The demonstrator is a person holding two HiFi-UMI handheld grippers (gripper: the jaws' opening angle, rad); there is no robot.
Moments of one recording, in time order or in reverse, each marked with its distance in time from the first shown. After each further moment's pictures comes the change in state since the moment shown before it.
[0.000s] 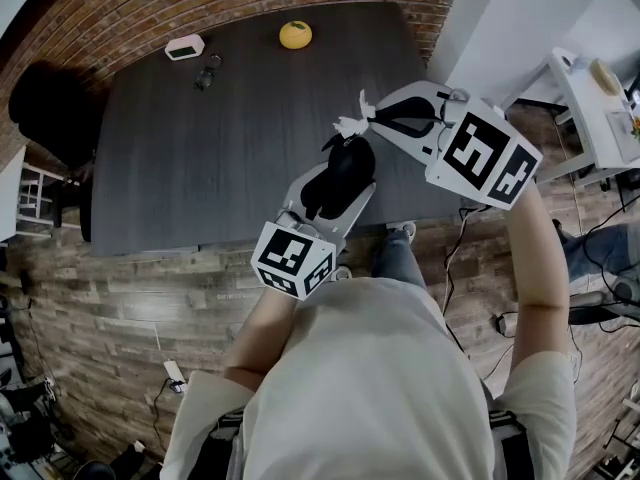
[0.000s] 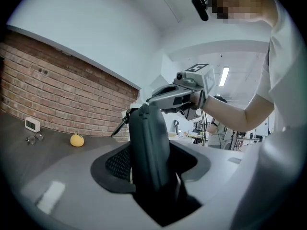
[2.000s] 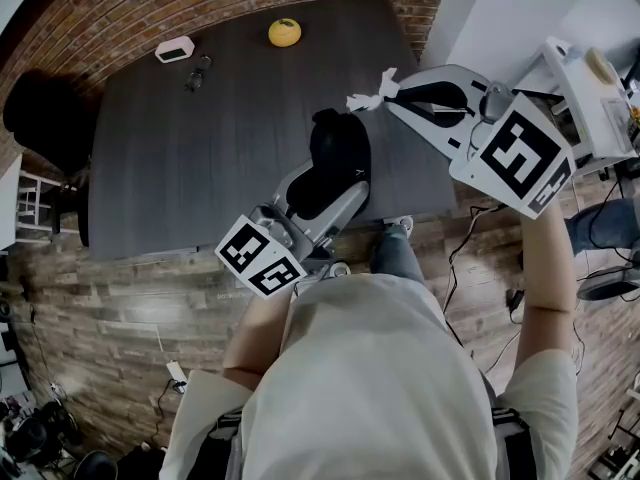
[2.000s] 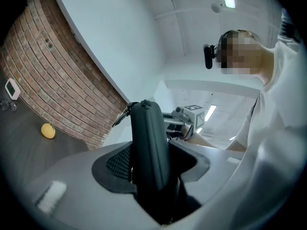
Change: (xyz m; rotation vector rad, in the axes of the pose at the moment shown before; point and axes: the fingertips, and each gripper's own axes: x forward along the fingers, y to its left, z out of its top) left arm -0.014 -0.017 0.051 -0.253 -0.232 -0.235; right arm -0.052 -0.021 0.007 0.038 -0.081 -0.135
